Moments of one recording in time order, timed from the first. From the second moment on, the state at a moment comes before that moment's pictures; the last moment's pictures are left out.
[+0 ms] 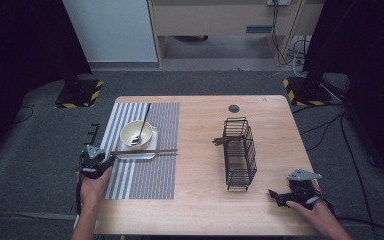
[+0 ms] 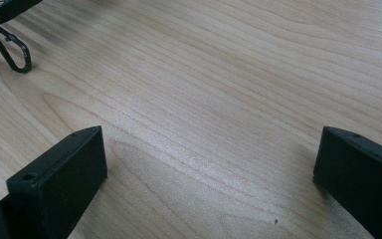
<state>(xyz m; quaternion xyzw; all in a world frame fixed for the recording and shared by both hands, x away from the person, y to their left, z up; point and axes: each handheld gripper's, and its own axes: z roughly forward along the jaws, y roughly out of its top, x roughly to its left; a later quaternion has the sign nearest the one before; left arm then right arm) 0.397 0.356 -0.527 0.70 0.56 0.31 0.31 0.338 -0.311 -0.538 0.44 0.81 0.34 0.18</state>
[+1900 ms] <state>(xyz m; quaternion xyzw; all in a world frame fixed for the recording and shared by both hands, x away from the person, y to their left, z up) 0.391 0.334 -0.515 0.74 0.50 0.25 0.37 0.338 -0.311 -0.538 0.44 0.81 0.34 0.18</state>
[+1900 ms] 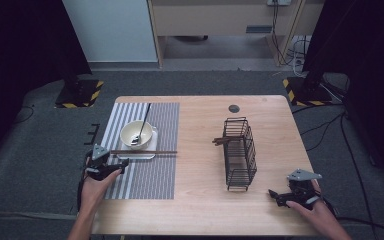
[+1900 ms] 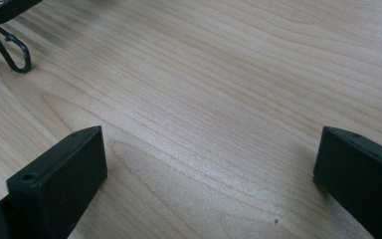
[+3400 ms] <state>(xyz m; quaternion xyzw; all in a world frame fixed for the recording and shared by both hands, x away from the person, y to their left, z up) 0.380 0.214 -0.496 0.82 0.38 0.18 0.38 0.338 -0.310 -0.538 0.44 0.81 0.34 0.18</state>
